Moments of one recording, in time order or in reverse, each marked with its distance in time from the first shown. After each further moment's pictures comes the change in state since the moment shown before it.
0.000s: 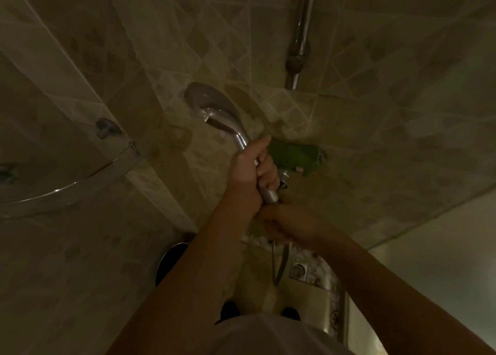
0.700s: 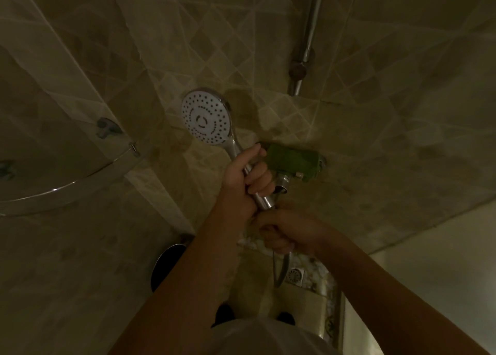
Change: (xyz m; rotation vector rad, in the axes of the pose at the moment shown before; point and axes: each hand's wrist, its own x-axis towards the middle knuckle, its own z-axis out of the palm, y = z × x) left_hand 0.003 -0.001 -0.019 -0.233 -0.202 -0.051; right_hand 0.006 -0.001 -0.006 0.034 -0.167 0.156
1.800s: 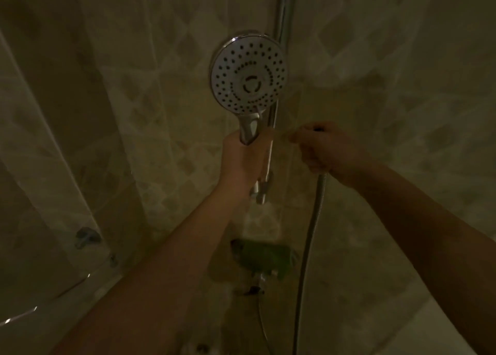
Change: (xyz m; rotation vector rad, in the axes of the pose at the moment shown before) left_hand 0.046 0.111 0.189 0.760 0.014 0.630; right_hand -0.134 -0.269 -0.047 -0.412 0.650 -0.781
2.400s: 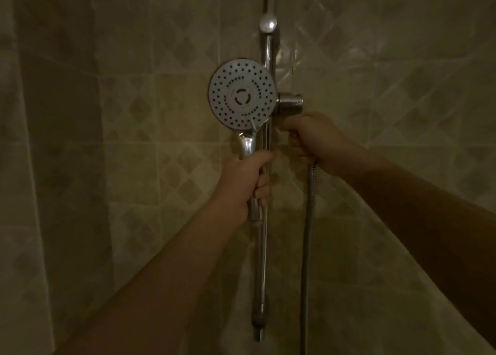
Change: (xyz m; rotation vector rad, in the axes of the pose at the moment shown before) left_hand 0.076 0.165 0.036 -0.155 -0.303 0.017; right_hand 0.069 -0.199 -0.049 -0.029 0.168 -0.367
